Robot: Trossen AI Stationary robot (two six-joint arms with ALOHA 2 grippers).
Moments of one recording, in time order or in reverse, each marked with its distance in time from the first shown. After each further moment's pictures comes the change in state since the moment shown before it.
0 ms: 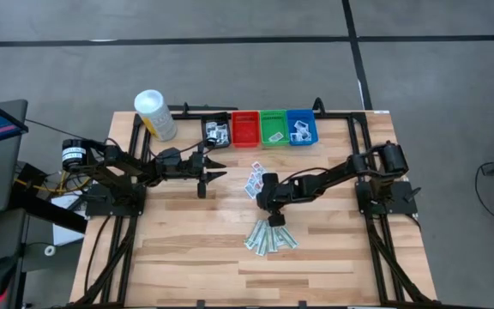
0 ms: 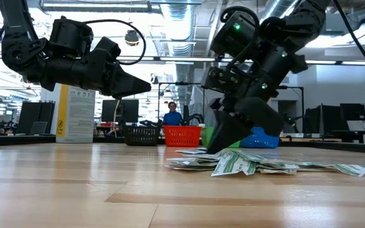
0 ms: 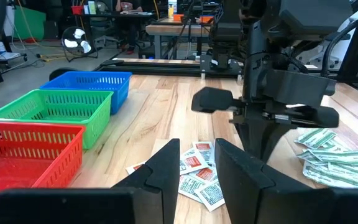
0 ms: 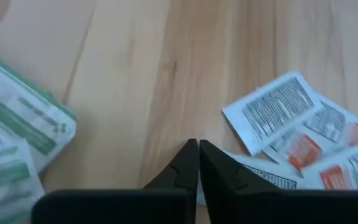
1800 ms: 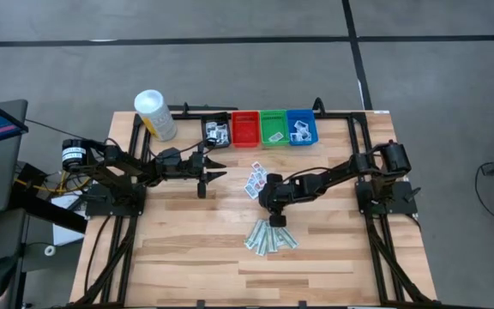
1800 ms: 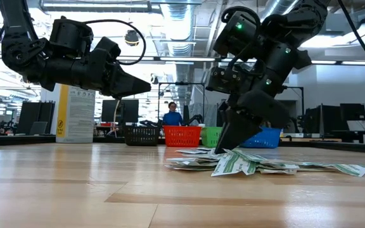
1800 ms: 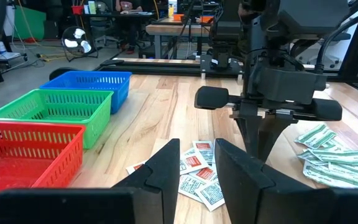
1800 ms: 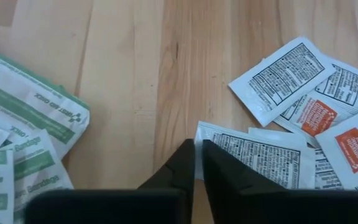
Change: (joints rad) left arm 0.000 0.000 0.000 0.000 0.000 0.000; right arm -0.008 0.049 0.005 -0.085 -0.026 0.130
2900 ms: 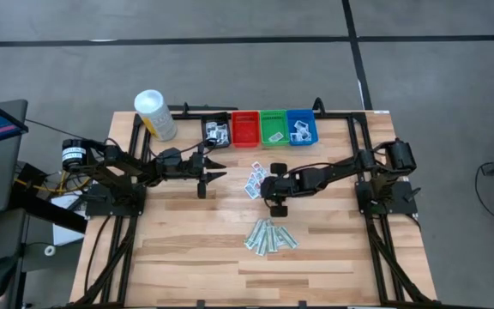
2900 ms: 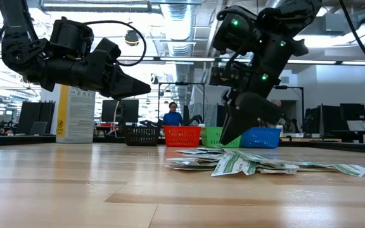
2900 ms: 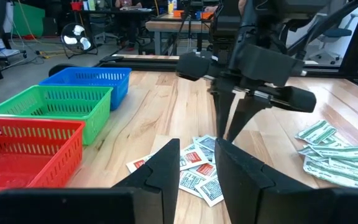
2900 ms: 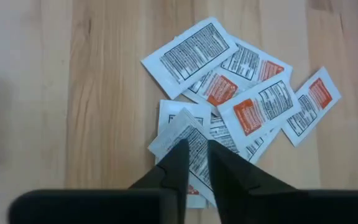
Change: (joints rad) left arm 0.000 0.000 0.000 -0.015 0.000 0.004; right arm -0.017 -0.125 0.046 -0.175 0.164 -0.052
